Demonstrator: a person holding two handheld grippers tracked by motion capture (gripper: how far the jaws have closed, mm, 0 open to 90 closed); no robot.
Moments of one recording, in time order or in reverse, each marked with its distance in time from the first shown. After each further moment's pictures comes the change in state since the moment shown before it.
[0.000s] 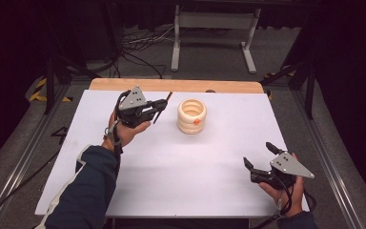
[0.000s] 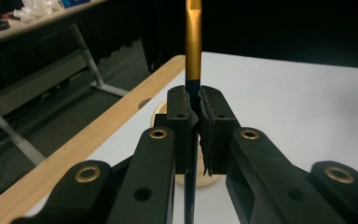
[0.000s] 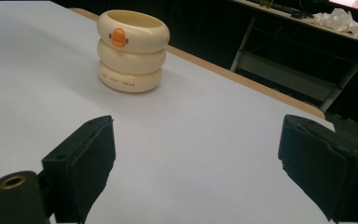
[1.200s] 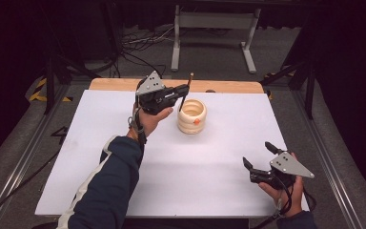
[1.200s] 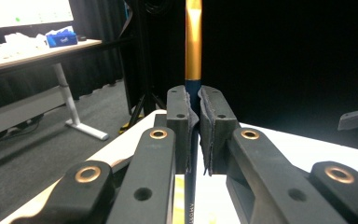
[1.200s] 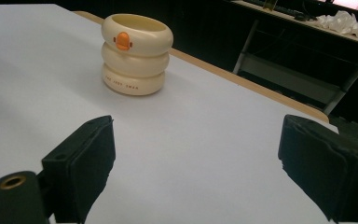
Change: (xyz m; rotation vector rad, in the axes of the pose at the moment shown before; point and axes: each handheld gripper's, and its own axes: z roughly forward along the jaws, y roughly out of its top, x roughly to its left) left arm -0.002 0.036 0.051 -0.192 -0.073 -0.098; right arm 0.001 0.002 0.000 -0.009 0.012 -0.003
